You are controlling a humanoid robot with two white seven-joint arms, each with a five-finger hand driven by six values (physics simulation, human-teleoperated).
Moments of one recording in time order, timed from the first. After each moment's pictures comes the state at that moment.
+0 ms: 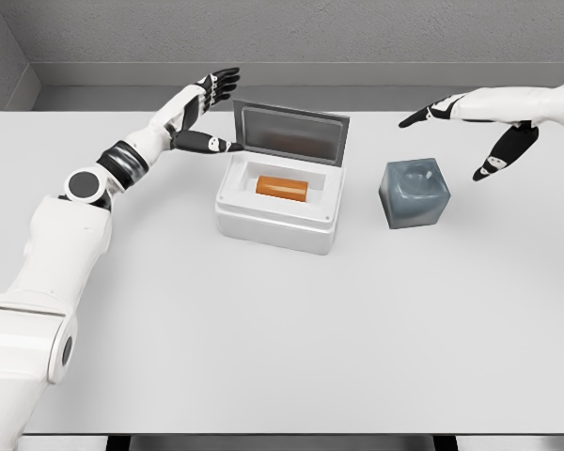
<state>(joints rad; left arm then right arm) -0.90 0.09 -0.16 -0.34 0.05 -0.61 -0.61 -1.40 -0.96 1.53 -1.21 -0.33 -0.61 0.53</state>
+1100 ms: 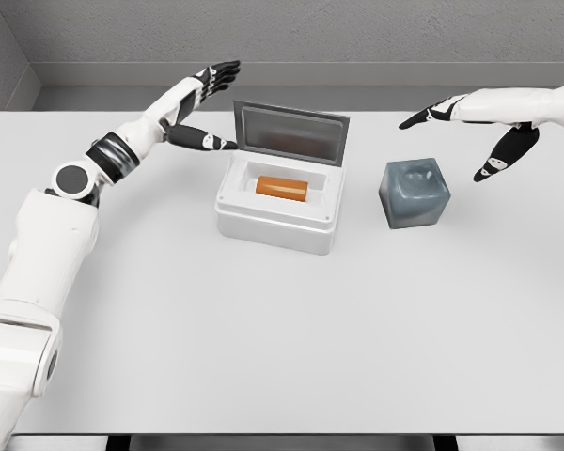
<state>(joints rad) -0.86 0.14 -0.24 -0.50 0.07 -0.61 -0.61 -1.40 -0.96 1.53 -1.22 -0.32 -0.61 0.53</state>
